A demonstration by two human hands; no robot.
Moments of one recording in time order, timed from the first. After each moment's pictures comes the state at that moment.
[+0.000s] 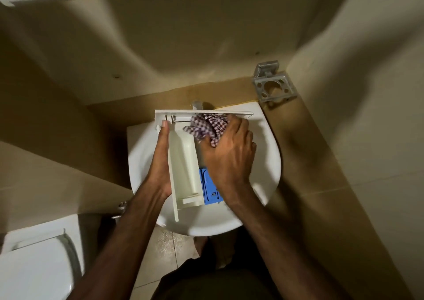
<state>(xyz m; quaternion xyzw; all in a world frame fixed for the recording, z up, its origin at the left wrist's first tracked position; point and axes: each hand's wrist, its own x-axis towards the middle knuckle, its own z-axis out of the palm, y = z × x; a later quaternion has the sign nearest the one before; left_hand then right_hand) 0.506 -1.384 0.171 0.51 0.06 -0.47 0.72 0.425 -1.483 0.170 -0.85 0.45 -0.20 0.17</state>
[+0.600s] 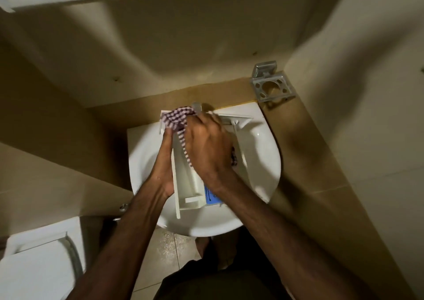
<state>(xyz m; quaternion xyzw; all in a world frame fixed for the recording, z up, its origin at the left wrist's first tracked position) 0.507 -1.391 0.161 0.47 0.09 -0.50 0.72 0.456 -1.473 0.181 -0.90 0.29 -0.29 0.15</state>
